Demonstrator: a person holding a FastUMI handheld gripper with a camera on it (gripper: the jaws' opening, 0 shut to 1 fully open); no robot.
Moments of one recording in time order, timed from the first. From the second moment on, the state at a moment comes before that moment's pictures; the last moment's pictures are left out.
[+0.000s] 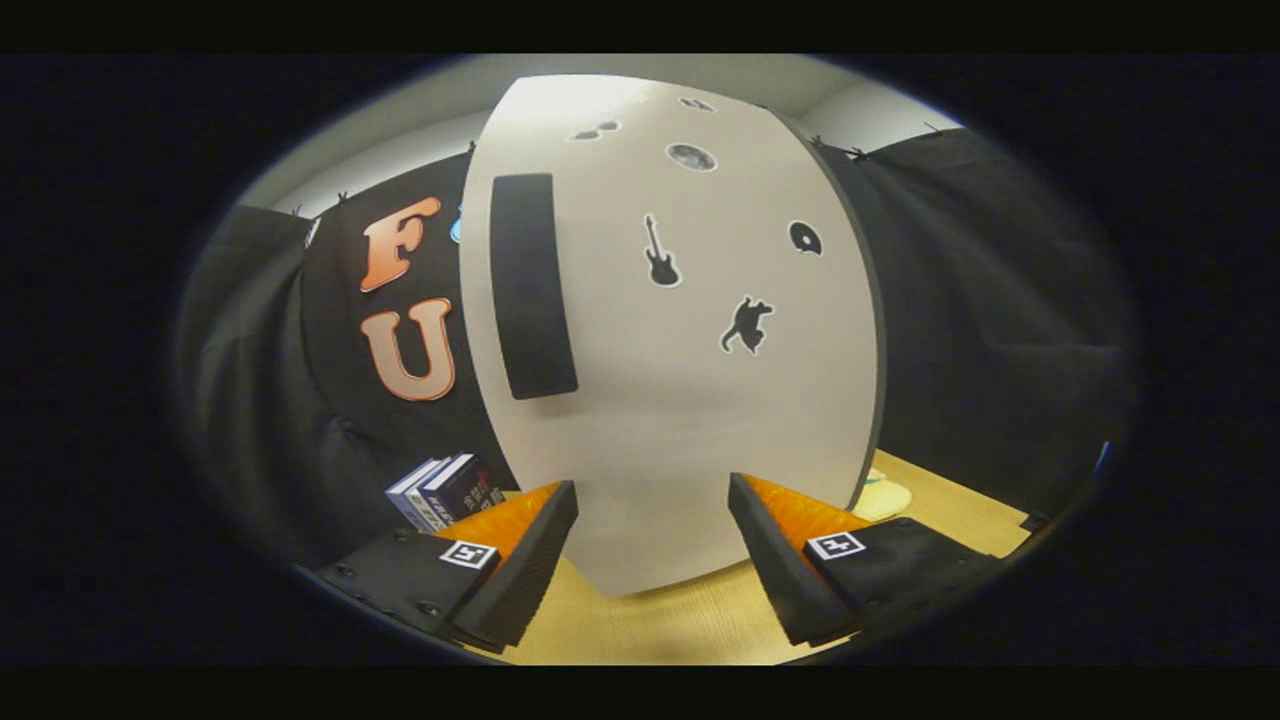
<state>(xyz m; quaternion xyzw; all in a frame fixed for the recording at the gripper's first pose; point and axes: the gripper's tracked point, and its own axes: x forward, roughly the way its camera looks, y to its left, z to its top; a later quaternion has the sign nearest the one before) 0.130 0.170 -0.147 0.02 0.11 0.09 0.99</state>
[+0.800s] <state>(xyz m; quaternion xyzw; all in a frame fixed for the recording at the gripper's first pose) 0.038 0.102 -0.052 0.00 0.07 0.05 1.00</state>
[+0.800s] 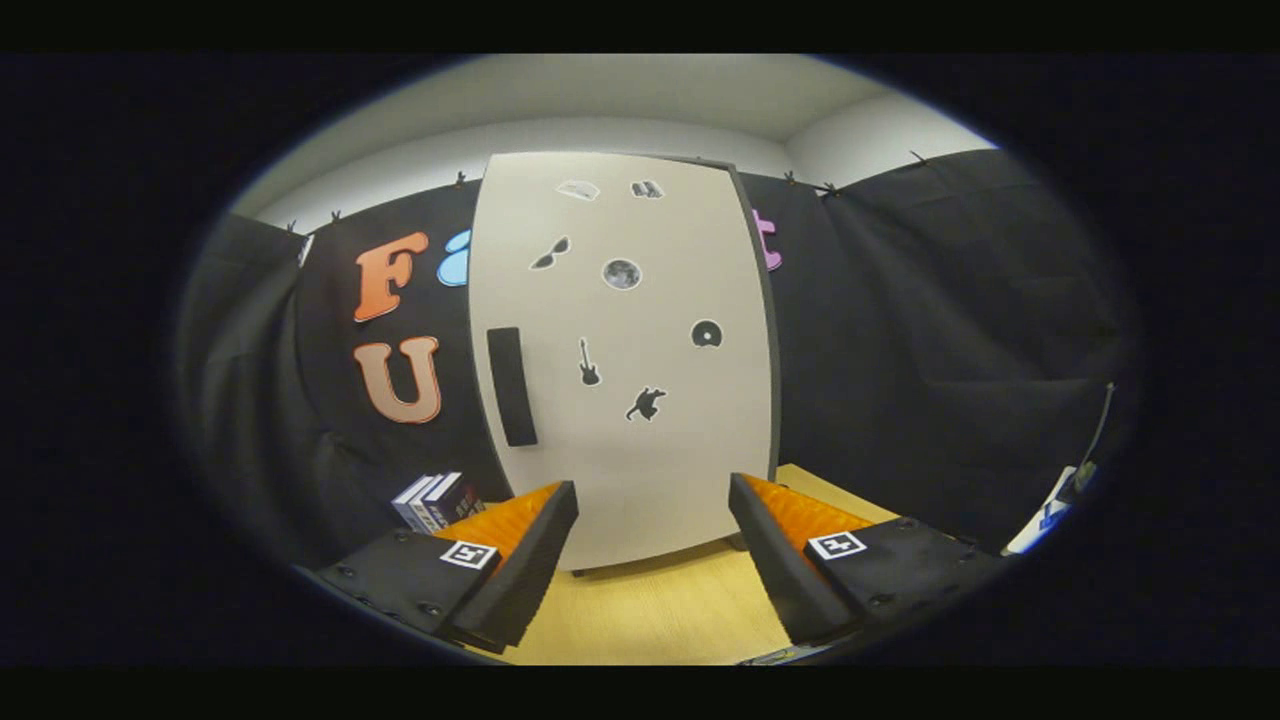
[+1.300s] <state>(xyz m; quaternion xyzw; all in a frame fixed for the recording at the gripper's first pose) 0.022 0.090 -0.051 0.00 0.07 0.04 1.00</state>
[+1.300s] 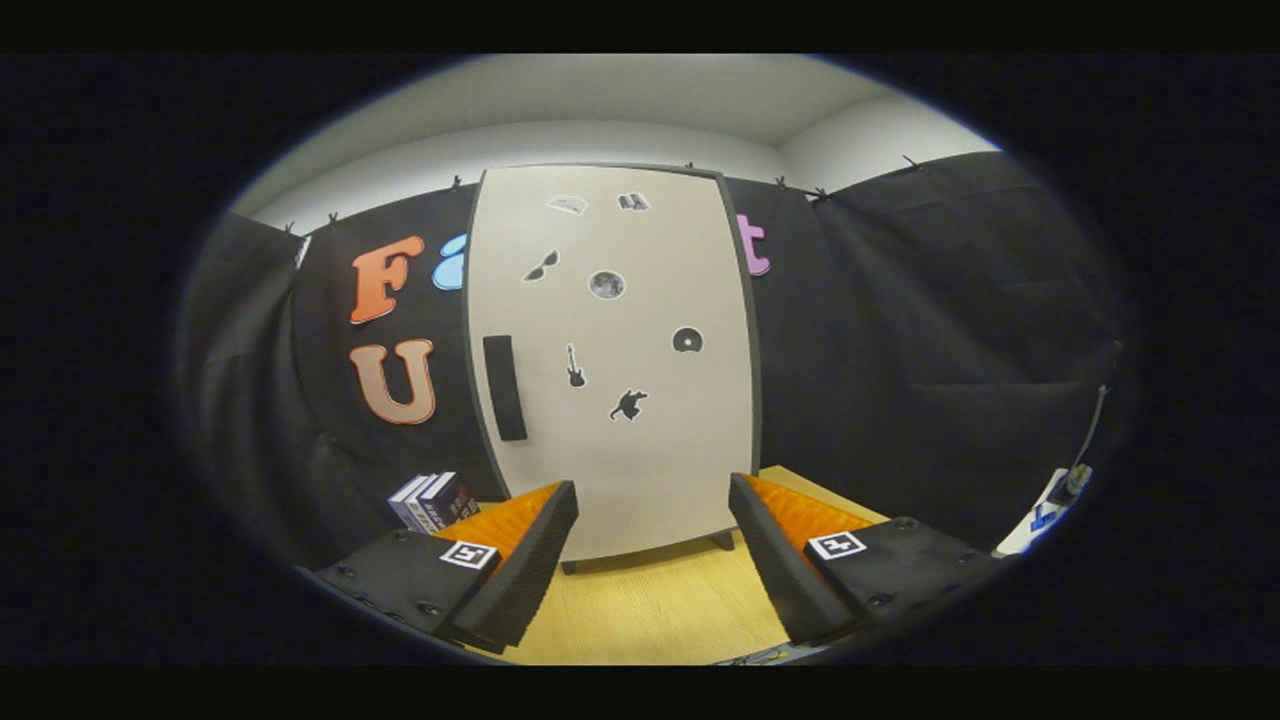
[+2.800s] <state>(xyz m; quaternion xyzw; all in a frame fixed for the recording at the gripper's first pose) 0.003 0.077 -0.043 0.01 0.06 0.02 1.00</state>
